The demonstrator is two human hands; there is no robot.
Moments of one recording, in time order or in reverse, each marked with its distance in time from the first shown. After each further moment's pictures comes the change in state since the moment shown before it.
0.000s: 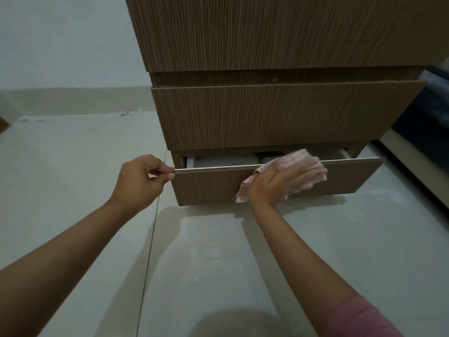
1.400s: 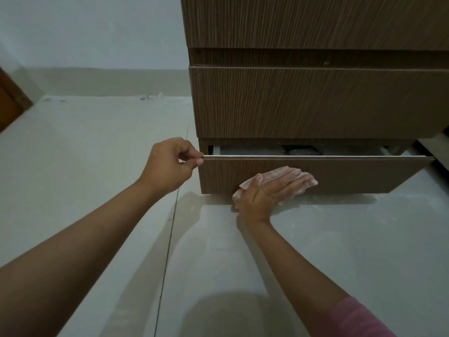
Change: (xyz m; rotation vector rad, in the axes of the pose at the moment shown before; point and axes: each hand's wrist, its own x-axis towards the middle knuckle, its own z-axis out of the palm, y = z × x) left_hand 0.009 -0.003 -0.001 -0.069 -0.064 -0.058; right_hand -0.081 0.026 0.026 -0.110 -0.202 -0.184
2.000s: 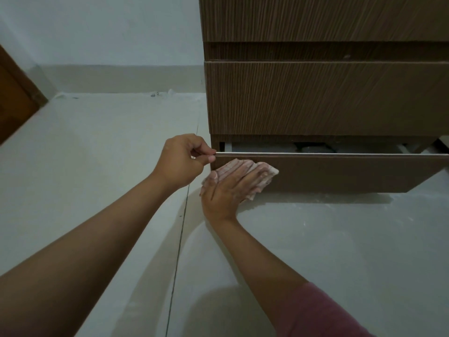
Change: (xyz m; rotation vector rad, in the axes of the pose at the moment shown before) left_hand 0.003 -0.003 -0.002 -0.034 -0.038 -0.005; right_hand -0.061 -0.052 0.051 -0.026 -0.019 -0.223
